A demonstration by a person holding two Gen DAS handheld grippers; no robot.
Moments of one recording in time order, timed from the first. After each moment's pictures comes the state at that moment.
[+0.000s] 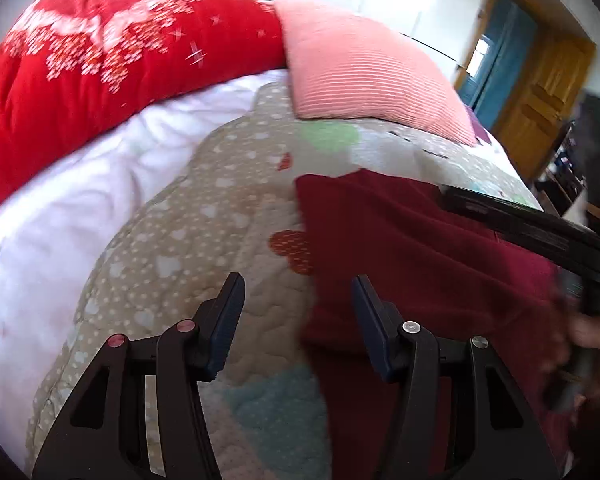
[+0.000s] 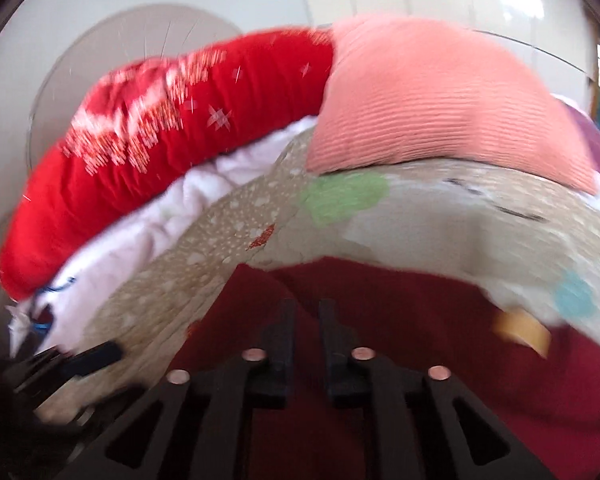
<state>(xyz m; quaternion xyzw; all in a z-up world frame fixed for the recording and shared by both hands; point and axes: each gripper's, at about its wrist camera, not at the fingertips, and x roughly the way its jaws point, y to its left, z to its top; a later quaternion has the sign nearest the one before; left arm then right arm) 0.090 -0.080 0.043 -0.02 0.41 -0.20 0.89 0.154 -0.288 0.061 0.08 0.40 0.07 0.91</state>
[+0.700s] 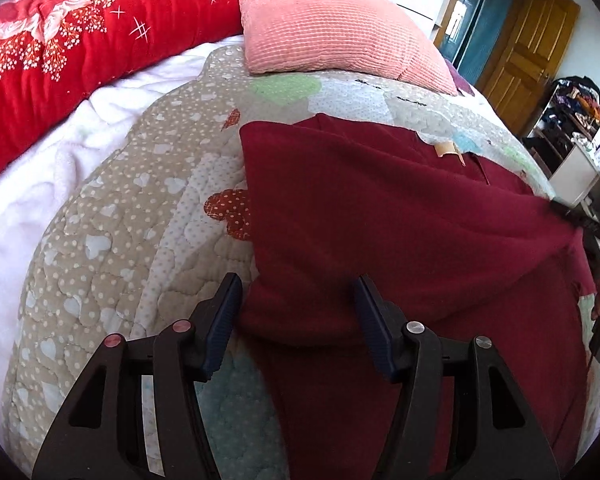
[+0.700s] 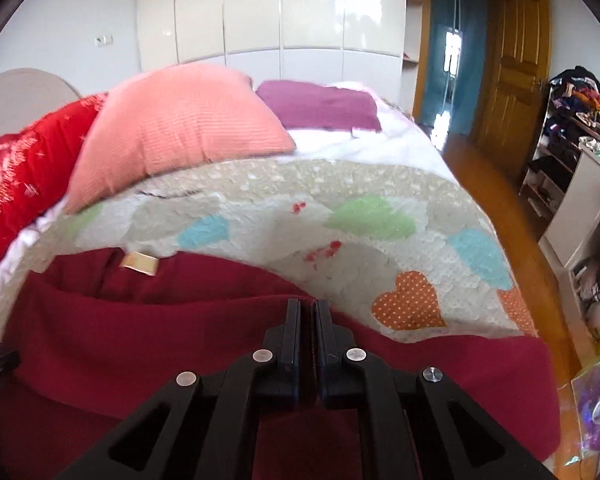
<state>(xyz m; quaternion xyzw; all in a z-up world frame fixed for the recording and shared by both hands) 0.089 -0.120 0.016 0.02 0.45 -0.23 0.86 0.023 -0.481 0.054 0.08 0.38 -0.22 0.90</state>
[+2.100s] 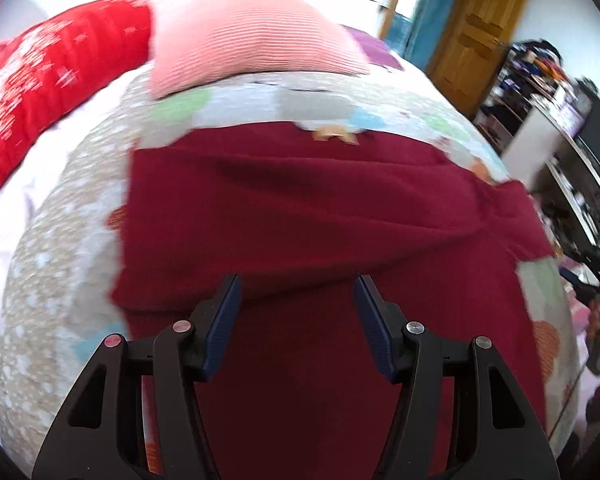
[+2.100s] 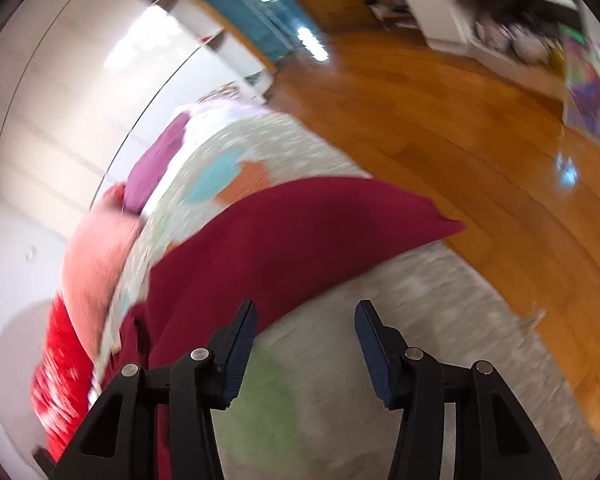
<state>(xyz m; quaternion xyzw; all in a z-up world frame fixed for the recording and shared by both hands) 0.025 -0.199 0.057 0.07 0.45 -0.31 0.83 -0.243 -0.629 0.012 0.49 0.26 -0.31 0.77</state>
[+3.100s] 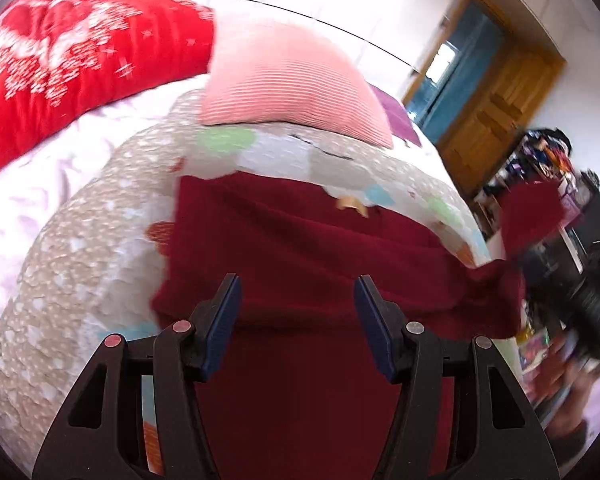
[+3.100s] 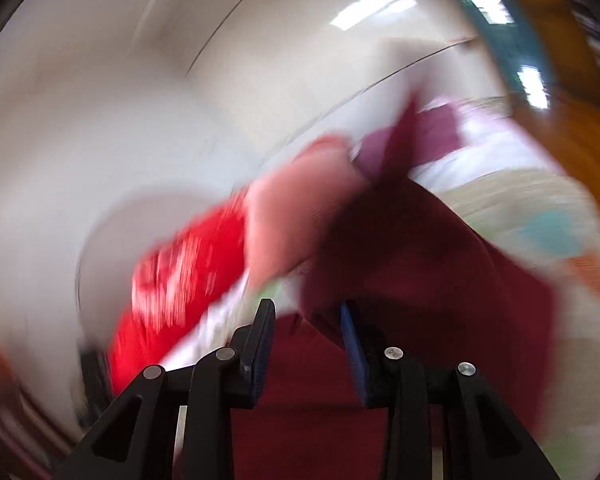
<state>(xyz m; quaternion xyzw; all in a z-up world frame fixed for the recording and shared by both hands) 0.043 -0.137 0.087 -0.08 0.42 -0.27 0.86 -0.072 -0.481 0.128 0.28 0.23 0.04 0.93</state>
